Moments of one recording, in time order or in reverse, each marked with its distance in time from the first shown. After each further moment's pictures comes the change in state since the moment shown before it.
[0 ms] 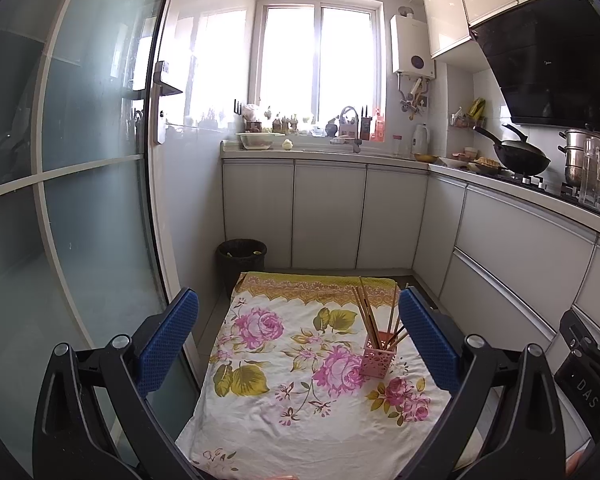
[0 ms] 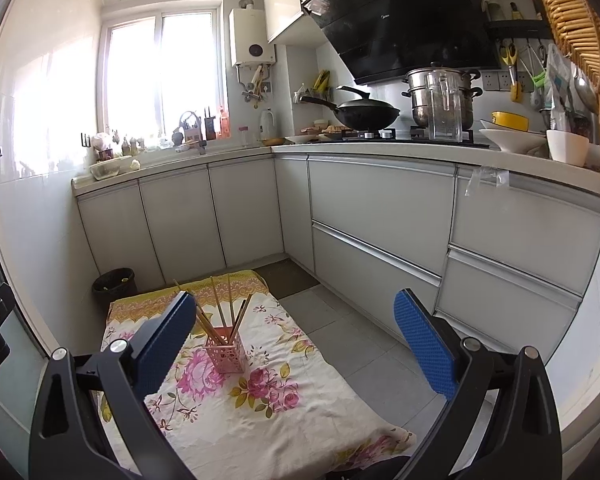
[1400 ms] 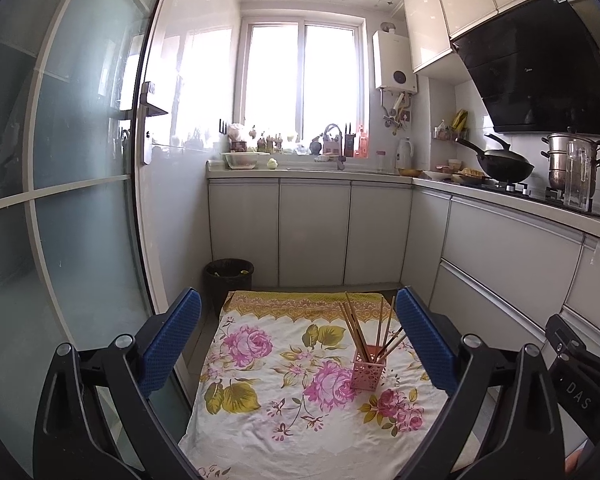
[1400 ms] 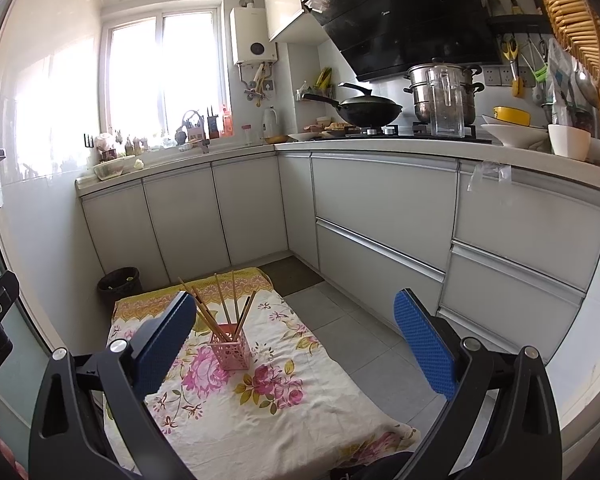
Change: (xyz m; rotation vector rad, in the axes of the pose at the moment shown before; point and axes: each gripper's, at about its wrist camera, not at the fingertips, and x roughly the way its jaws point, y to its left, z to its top) left arm 0.002 0.009 -0.002 0.025 -0.055 -0.054; right arm -0.002 -0.003 -0.002 0.007 0.007 0.017
